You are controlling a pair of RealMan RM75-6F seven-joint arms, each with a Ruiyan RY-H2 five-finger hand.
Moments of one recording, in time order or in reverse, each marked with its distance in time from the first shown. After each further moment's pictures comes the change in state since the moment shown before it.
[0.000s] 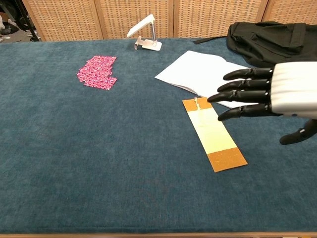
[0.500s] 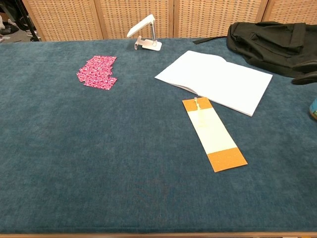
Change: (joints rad) left arm 0.020 0.005 0.024 0.011 0.075 0.060 -0.017; right arm -0.375 0.140 -0.012 -0.320 0.289 0.118 0.050
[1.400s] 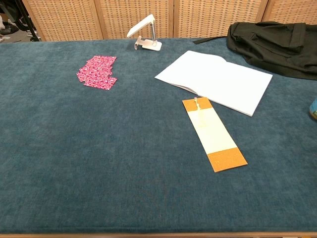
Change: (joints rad) left arm -0.003 0.008 0.013 0.009 0.016 -0.009 -0.023; right arm -0.189 0.050 -0.002 -0.195 0.187 0.128 0.022
